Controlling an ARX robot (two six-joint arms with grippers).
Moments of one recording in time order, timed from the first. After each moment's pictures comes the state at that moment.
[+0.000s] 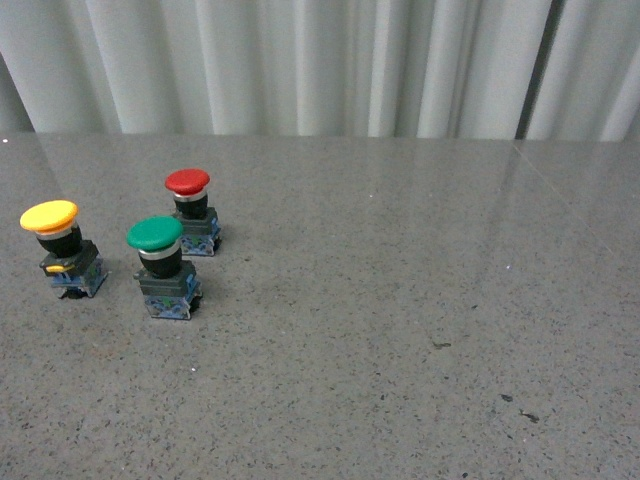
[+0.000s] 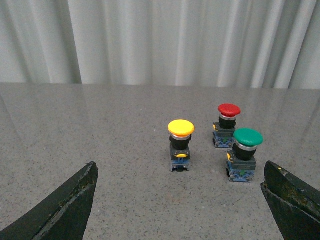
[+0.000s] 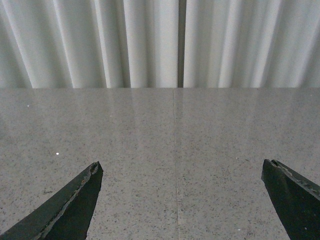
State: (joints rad) left arm 0.00 0.01 0.01 0.00 0.00 0.00; right arm 0.00 0.00 0.01 0.00 0.00 0.01
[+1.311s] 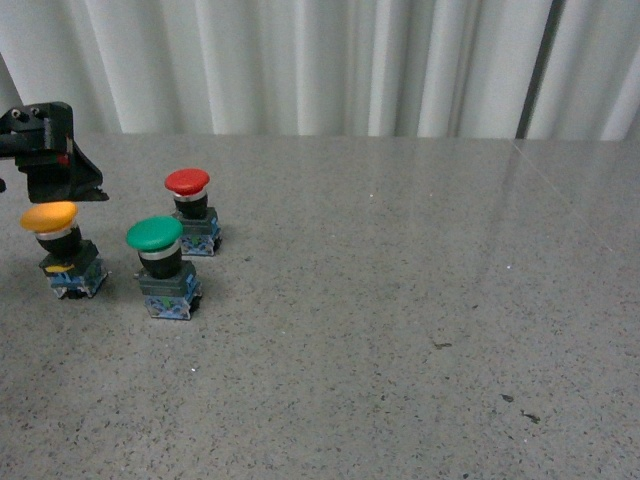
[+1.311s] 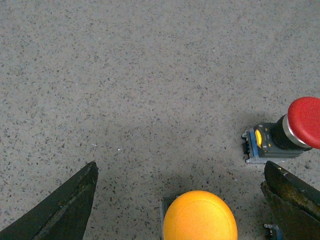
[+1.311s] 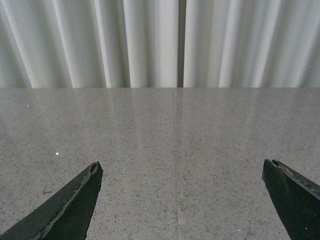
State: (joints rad) left arm 0.01 1.60 0.90 0.08 0.10 -0.02; right arm 0.00 0.00 0.01 0.00 0.00 0.01
